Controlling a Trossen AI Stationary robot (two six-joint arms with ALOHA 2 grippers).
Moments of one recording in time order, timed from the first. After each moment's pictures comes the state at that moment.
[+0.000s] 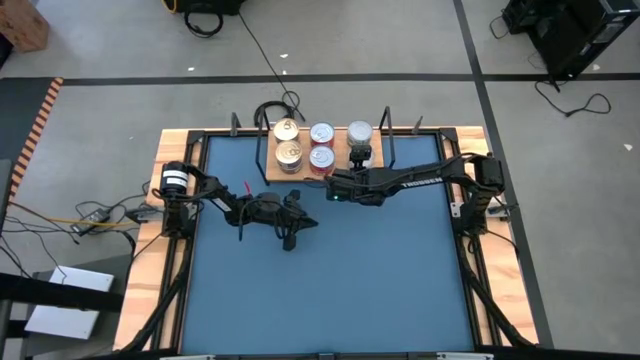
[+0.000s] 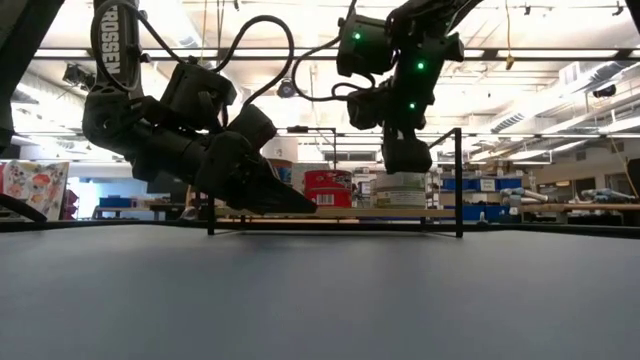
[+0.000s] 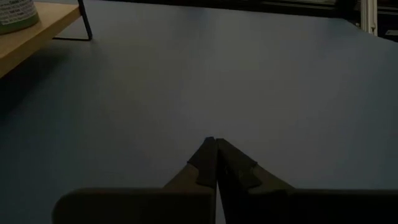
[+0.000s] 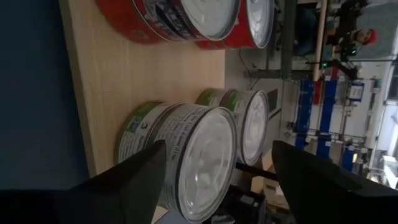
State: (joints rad) left arm 0.09 1.91 0.49 1.11 0.15 -0.03; right arm -0.10 1.83 1.28 -0.72 0.95 -0.24
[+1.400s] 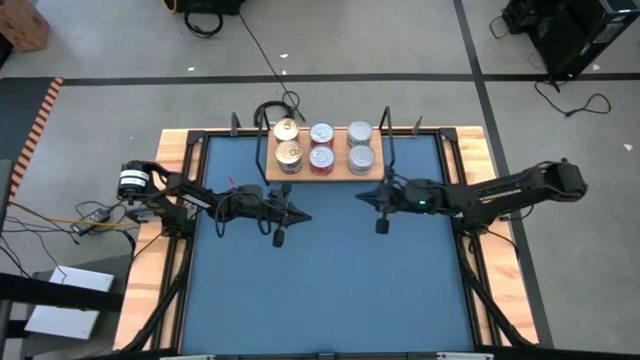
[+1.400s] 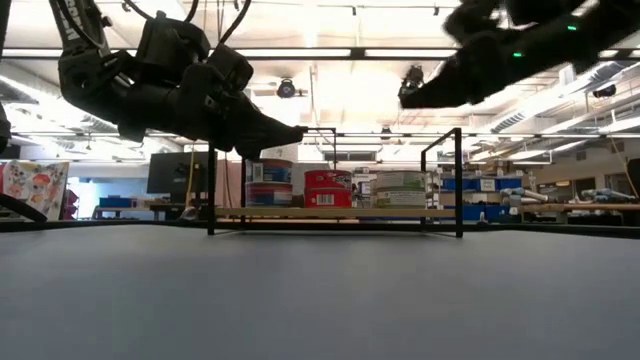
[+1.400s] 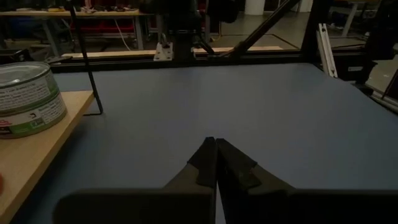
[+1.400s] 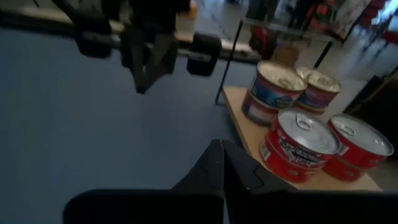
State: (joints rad) left arm 0.09 1.59 0.42 1.02 0.19 0.04; right arm -0.01 1.12 0.48 0.33 0.23 -0.15
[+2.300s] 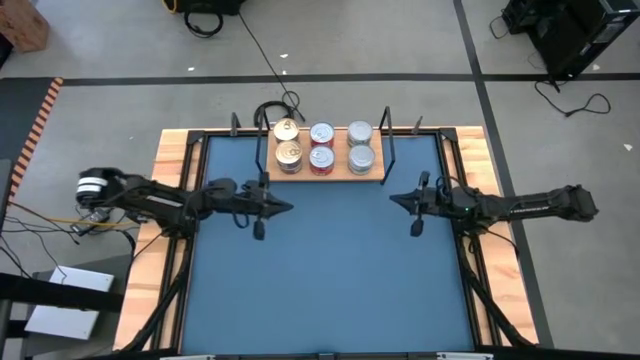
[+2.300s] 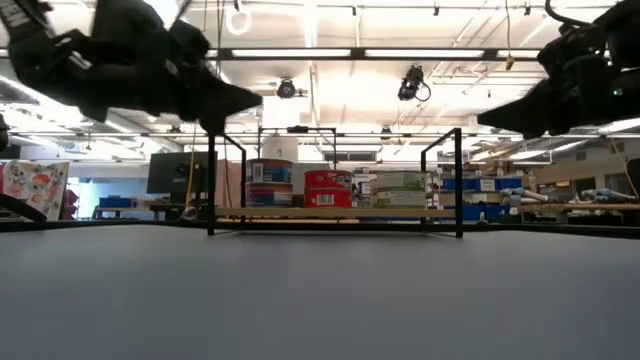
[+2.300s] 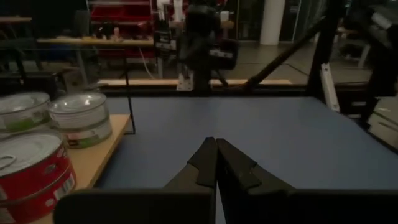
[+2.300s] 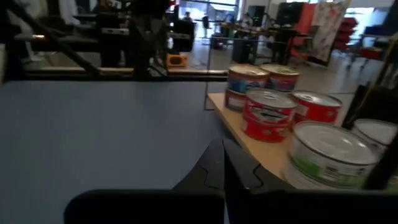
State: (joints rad) left arm 0.12 1.23 0.26 0.92 0.15 0.00; right arm -0.03 0.38 0.01 0.29 0.23 -0.05
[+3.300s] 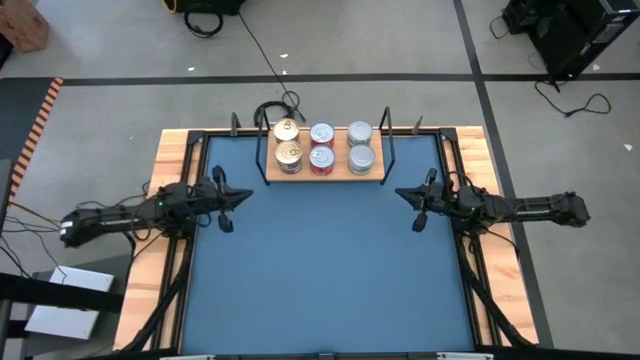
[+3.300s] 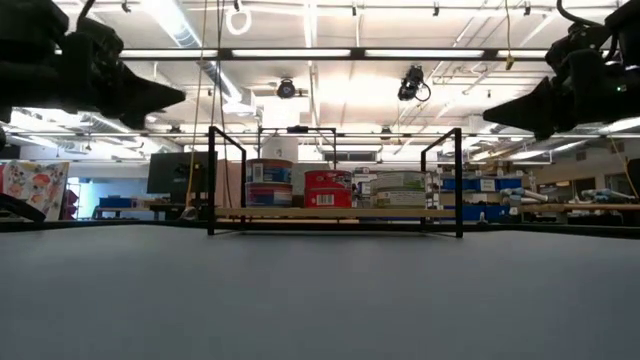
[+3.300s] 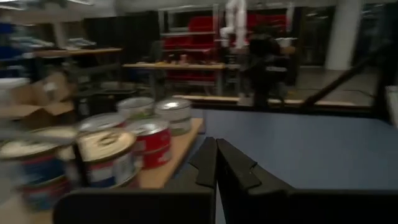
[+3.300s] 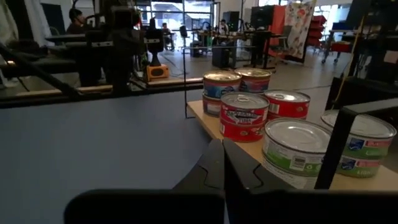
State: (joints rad) left arm 0.17 0.16 0.01 0.21 -0.06 0.02; right arm -0.04 0.21 0.01 0.15 0.32 0.02
